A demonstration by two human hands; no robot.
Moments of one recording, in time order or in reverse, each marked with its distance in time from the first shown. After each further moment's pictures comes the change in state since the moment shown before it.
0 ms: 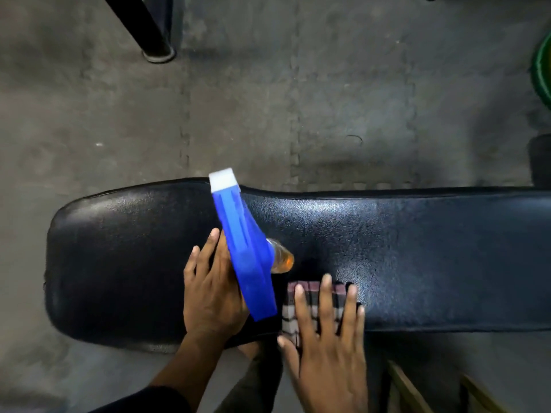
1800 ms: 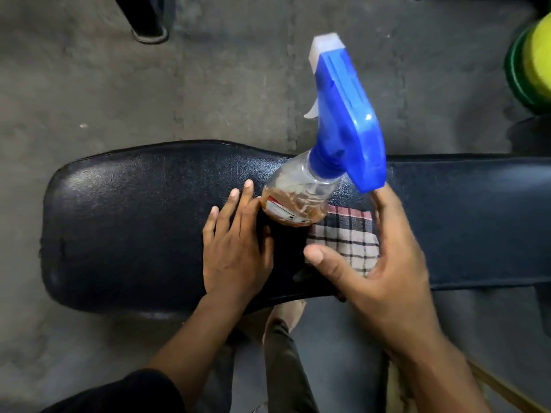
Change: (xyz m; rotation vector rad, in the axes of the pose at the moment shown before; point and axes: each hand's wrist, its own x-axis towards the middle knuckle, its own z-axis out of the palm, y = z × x) left_hand -0.004 0.023 -0.032 0.013 0.082 0.014; right_hand 0.040 -0.020 -0.115 0.942 0.283 -0.032
